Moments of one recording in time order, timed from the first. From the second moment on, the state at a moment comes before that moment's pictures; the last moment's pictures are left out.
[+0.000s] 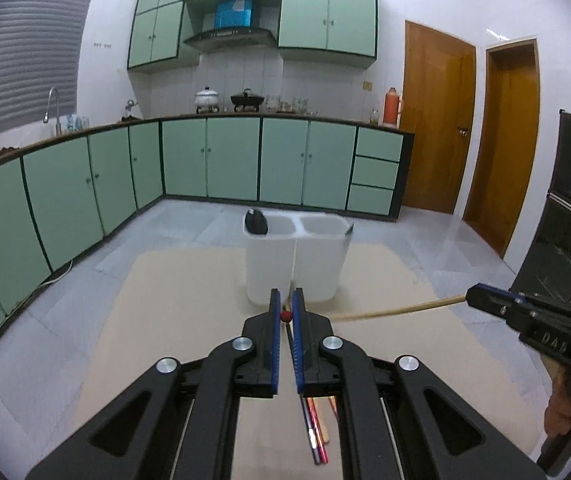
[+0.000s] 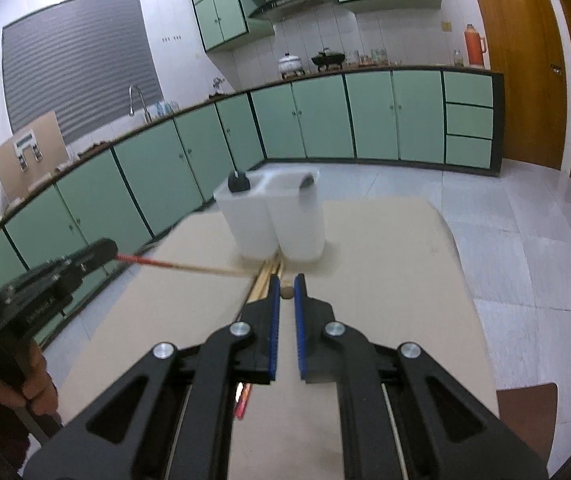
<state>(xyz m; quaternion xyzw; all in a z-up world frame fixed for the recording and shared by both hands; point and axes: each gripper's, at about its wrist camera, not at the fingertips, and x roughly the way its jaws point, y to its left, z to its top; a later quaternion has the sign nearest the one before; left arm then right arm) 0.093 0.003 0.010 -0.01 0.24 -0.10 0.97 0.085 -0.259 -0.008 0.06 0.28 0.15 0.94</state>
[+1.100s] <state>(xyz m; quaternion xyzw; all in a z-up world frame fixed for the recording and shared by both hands) 0.143 0.014 0.133 0.00 0.13 -0.14 0.98 0.165 -0.259 0.145 0.03 0.22 0.22 0.95</state>
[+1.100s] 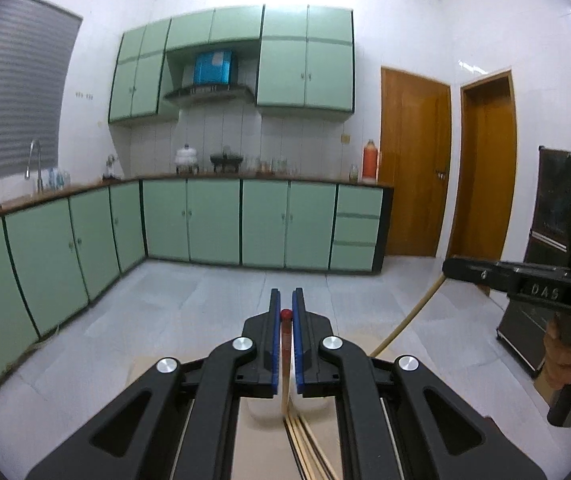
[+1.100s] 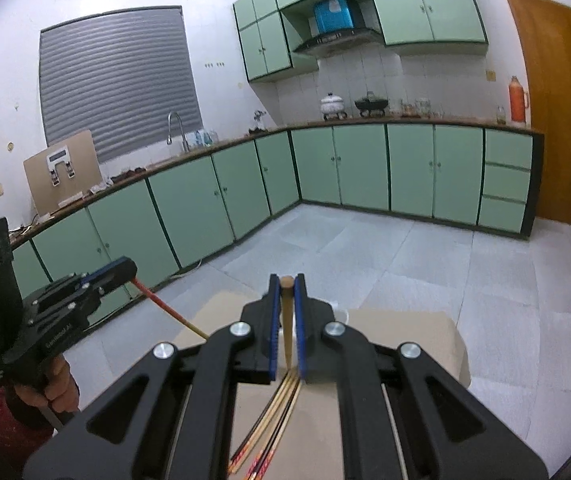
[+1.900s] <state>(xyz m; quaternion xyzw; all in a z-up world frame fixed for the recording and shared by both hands) 0.278 -0.010 0.095 -0.01 0.18 -0.11 0.98 0.267 -0.246 0.088 0.02 0.29 0.18 0.94</state>
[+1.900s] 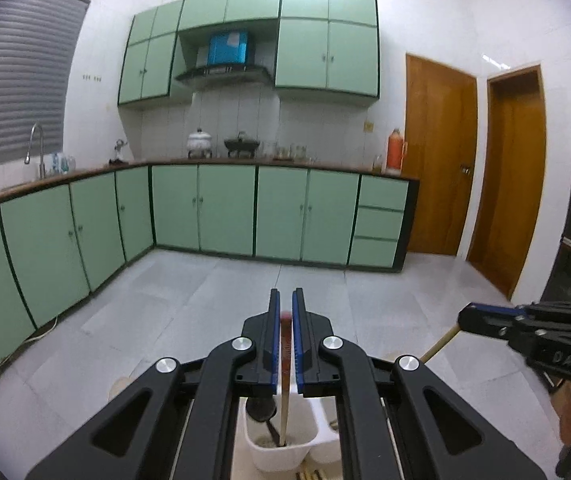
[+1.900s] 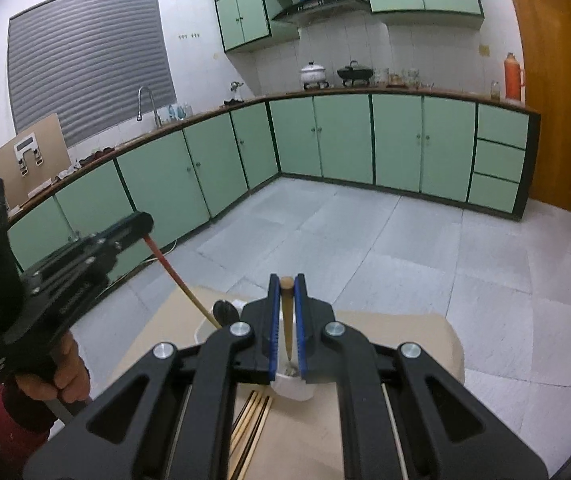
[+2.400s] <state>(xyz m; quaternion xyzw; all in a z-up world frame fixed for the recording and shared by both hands) 0.218 0.008 0.086 -0.01 0.18 -0.11 0.98 0.197 -0.264 0.078 0.03 0.22 0.15 0.96</state>
